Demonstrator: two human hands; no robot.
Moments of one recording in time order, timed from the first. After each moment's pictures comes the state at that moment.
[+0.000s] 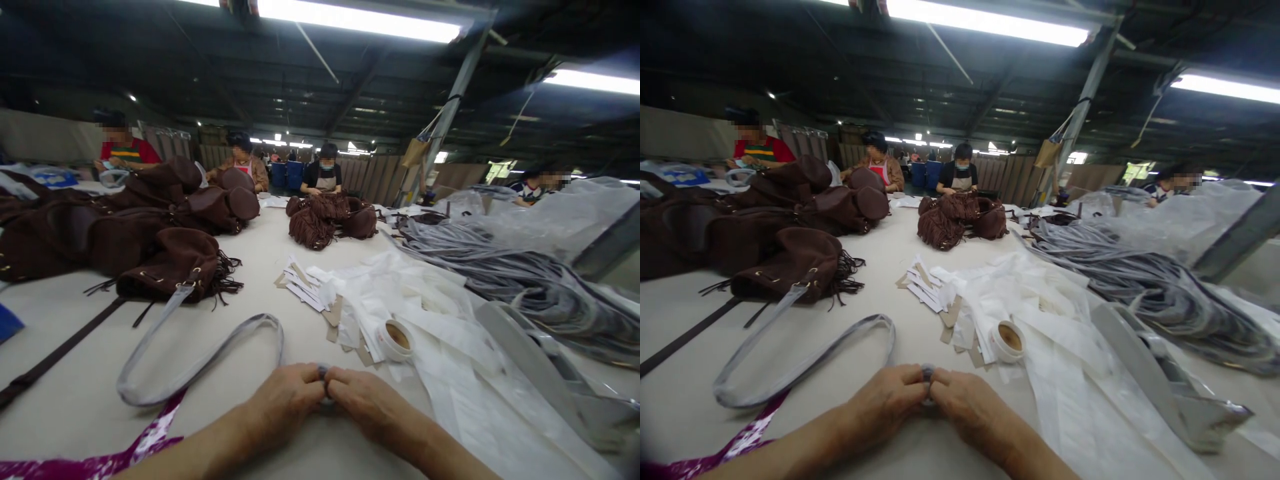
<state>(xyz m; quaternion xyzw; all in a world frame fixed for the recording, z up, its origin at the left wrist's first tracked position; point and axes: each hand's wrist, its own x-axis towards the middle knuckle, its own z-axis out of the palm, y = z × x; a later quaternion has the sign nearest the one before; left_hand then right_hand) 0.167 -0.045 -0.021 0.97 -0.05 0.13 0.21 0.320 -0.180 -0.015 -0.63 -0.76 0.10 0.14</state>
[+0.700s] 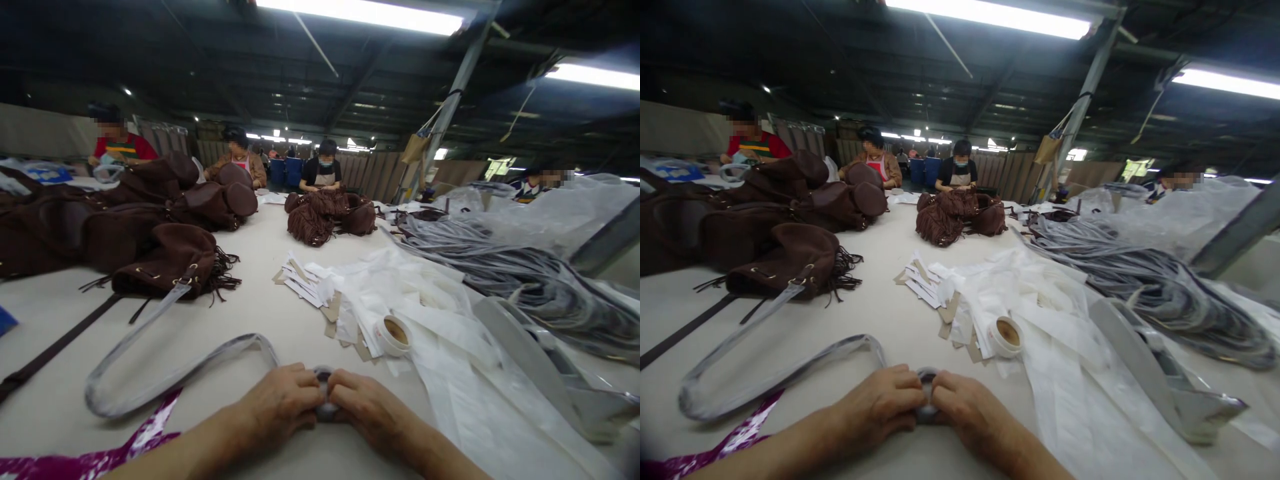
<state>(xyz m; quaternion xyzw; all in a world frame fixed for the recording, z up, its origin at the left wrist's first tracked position) 0.161 -0.048 -0.014 0.98 -0.08 0.09 0.18 0.321 -0.191 -0.019 -0.61 -0.75 0.11 0.21</state>
